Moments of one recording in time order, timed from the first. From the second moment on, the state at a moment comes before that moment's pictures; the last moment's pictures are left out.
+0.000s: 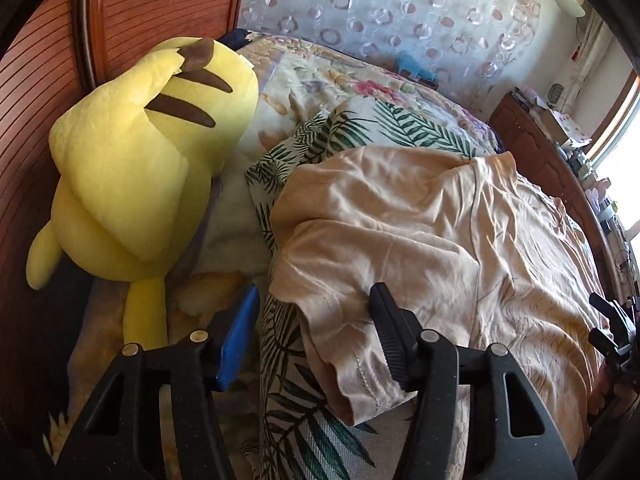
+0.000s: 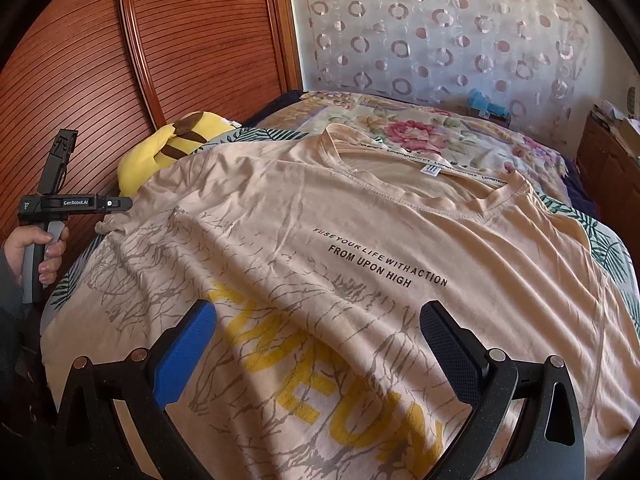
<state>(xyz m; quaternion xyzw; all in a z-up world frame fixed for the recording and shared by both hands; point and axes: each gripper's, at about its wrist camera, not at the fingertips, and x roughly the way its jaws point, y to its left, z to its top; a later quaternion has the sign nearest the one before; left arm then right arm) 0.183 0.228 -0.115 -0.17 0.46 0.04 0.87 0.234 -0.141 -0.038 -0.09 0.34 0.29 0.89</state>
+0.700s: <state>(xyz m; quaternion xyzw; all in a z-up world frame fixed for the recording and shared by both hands) 0.197 0.114 -0.011 -0.03 0.36 -0.08 0.93 0.249 -0.130 -0.059 -0.10 0.37 0.26 0.89</state>
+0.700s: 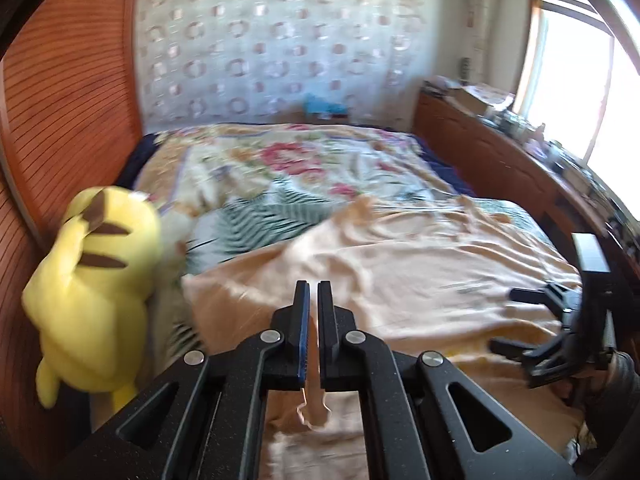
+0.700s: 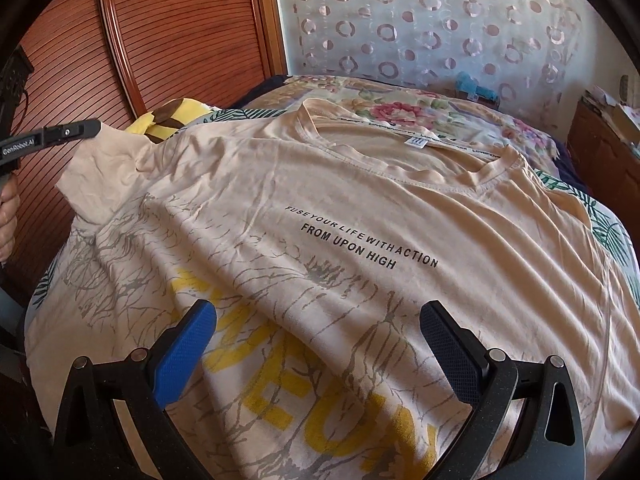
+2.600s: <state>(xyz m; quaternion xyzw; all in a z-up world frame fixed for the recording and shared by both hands) 0.123 0.208 -0.075 -0.08 0.39 0.01 0.92 0.326 0.098 -0.011 -0.20 0.29 0.41 0.84</state>
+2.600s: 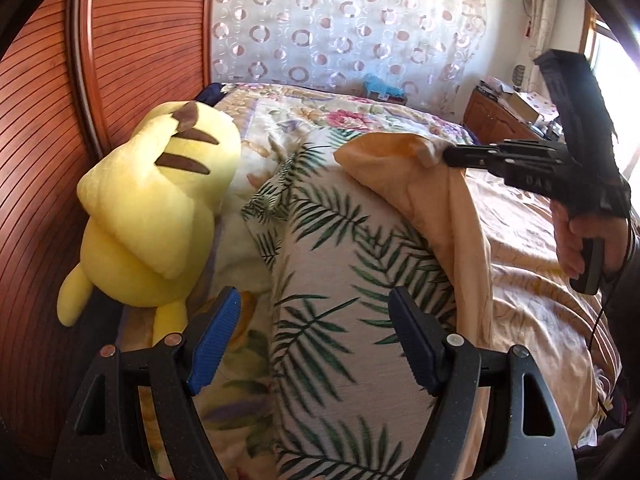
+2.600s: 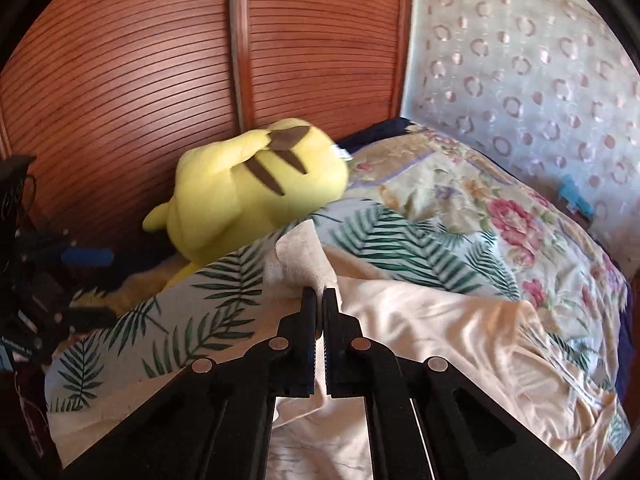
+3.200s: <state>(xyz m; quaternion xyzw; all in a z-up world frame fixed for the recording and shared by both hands) 0.138 0.170 -0.091 -0.05 0.42 0.00 0.91 0.307 0.057 -0.023 -0.15 0.35 0.38 0.84</state>
